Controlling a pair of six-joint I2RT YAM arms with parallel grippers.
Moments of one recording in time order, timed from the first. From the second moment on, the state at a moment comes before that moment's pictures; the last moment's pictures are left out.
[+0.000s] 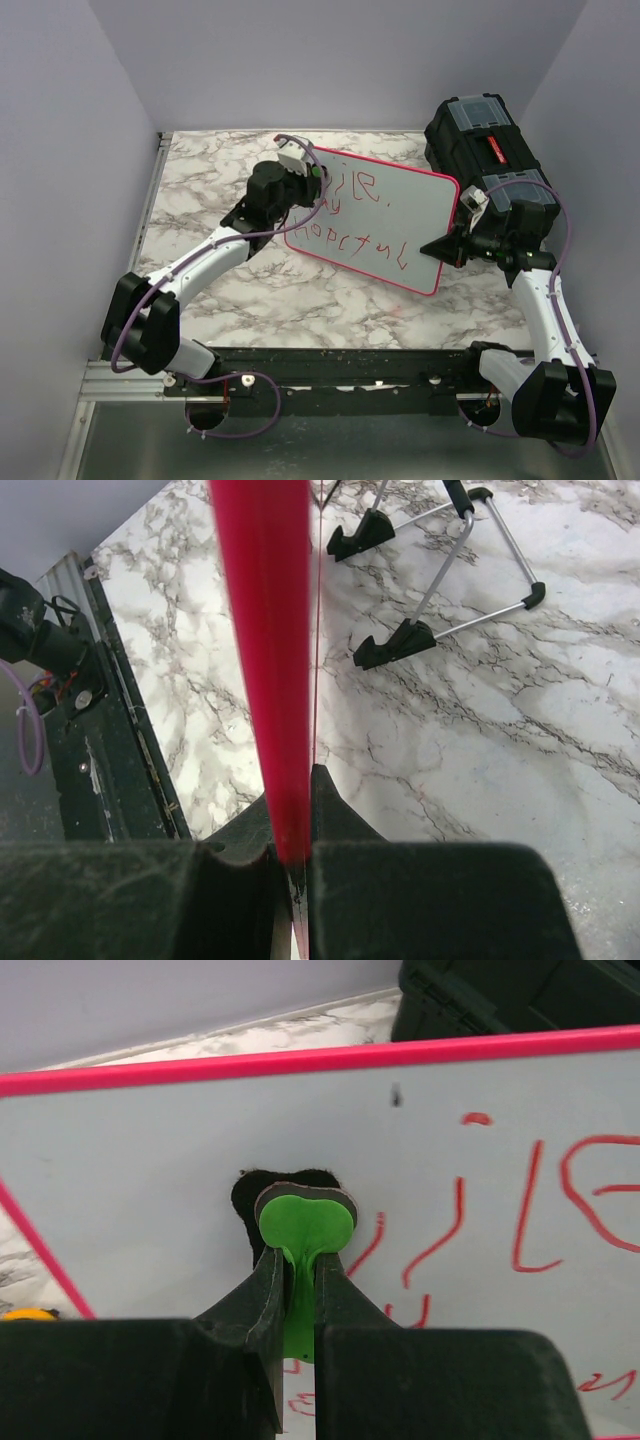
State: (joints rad) left arm -0.52 1.44 1.02 0.24 0.06 -0.19; right arm -0.15 1.02 0.73 -0.43 -1.18 -0.31
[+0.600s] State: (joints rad) left arm -0.49 1.43 1.00 0.24 0.04 -0.18; right arm -0.15 1.02 0.73 -0.43 -1.18 -0.32
